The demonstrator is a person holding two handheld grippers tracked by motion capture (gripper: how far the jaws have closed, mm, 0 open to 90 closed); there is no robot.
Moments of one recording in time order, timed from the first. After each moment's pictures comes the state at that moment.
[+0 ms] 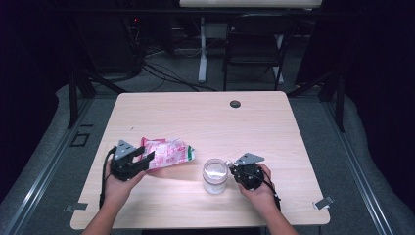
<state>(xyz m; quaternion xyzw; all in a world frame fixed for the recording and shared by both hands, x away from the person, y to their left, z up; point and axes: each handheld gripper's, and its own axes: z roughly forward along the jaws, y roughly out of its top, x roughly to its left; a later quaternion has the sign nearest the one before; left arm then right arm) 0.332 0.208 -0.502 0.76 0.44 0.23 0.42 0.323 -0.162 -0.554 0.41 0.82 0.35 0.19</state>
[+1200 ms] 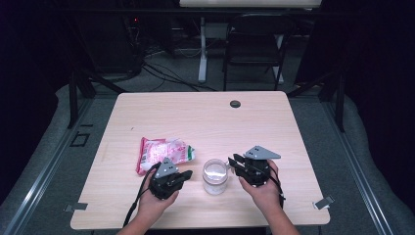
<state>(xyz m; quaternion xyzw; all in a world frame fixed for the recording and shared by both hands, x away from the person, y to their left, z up) 0.290 0.120 -0.523 0.82 0.33 0.13 0.45 0.309 -0.168 -0.503 0.42 0.76 0.46 0.20</state>
